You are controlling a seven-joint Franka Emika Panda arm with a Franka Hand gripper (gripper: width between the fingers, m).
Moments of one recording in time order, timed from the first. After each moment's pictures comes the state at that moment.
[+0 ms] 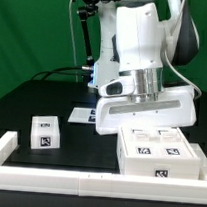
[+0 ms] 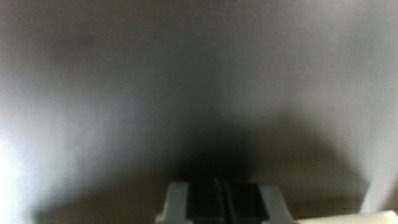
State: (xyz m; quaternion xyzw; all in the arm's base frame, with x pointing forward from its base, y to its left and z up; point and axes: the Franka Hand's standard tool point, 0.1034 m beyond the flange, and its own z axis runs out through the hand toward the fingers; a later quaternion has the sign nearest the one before) arm 0.510 0.053 0.005 -0.99 -0.04 -0.11 0.06
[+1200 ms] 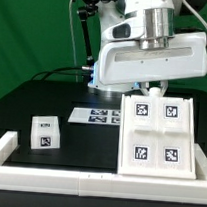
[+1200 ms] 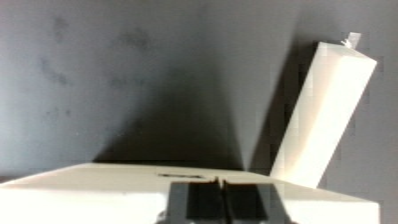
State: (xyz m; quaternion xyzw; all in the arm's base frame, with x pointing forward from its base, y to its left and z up) arm 0.540 0.058 0.113 -0.99 -0.08 -0.09 0.06
